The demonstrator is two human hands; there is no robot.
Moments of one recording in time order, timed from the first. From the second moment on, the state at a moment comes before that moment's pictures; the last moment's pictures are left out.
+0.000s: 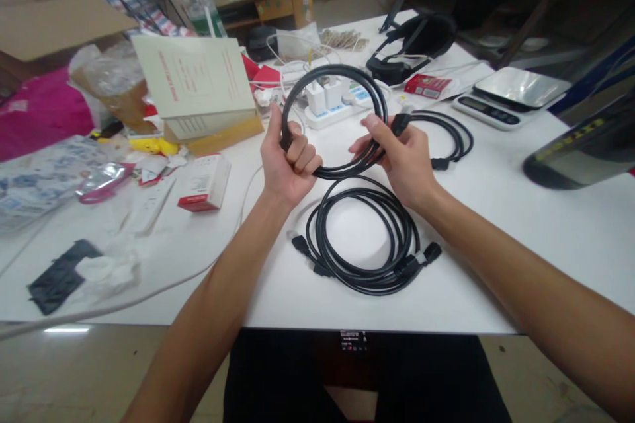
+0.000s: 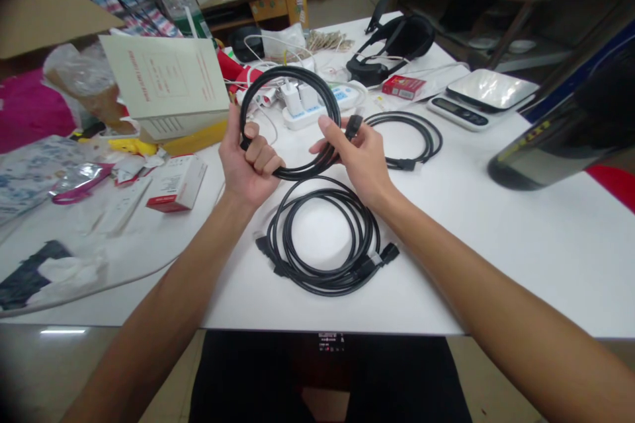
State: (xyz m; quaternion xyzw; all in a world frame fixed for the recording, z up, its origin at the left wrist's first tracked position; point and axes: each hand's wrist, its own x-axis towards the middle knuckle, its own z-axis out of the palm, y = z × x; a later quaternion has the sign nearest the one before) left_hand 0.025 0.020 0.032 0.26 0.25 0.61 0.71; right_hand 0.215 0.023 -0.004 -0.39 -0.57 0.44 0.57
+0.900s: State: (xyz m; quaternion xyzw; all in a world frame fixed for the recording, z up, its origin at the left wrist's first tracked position) left_hand 0.025 0.027 -0.012 0.78 0.29 0.27 0.48; right_hand 0.241 0.028 0.012 -0.40 -0.45 0.58 0.55
